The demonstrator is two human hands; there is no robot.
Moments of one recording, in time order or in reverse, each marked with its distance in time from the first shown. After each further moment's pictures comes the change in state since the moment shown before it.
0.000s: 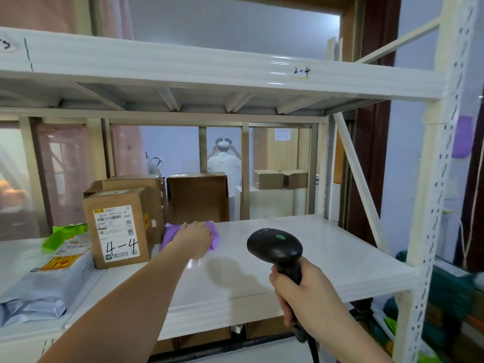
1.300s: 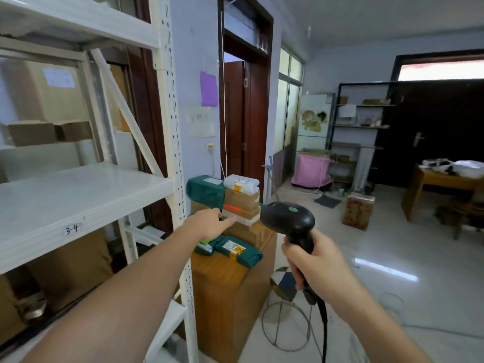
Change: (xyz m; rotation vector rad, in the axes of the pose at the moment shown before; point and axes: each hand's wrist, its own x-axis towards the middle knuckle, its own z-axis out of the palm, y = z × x) left_hand -0.225 0.458 0.033 -0.368 -0.252 0.798; right_hand -0.359 0.036 -0.147 -0.108 0.827 0.375
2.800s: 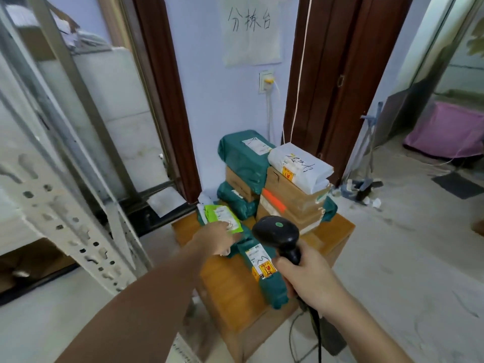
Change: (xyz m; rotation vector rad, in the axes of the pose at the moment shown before) left_hand 0.413 -0.117 0.207 -0.062 -0.292 -0.540; right_hand 0.523 0.229 0.041 -0.110 -0.582 0.097
